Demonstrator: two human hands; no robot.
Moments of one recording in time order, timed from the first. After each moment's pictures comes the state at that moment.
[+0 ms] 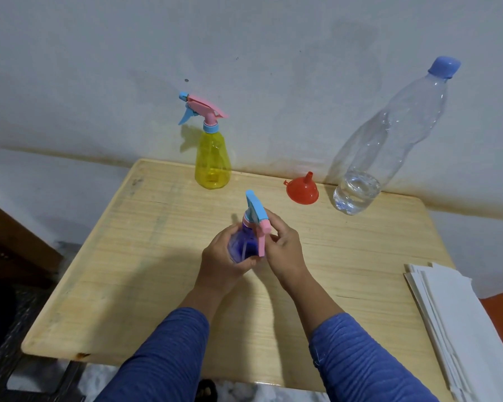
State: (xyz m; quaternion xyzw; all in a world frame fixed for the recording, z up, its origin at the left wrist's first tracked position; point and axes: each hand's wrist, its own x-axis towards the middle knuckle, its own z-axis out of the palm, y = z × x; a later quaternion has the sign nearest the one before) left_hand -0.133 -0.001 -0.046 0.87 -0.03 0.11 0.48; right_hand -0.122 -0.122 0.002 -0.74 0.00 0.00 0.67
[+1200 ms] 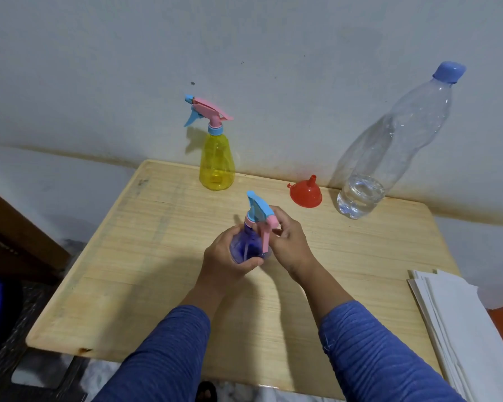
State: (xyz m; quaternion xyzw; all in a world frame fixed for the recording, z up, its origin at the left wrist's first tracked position) left_hand -0.133 -0.001 -0.040 0.86 0.01 0.07 0.51; right_hand -0.108 -0.135 0.015 -0.75 -0.06 0.05 0.66
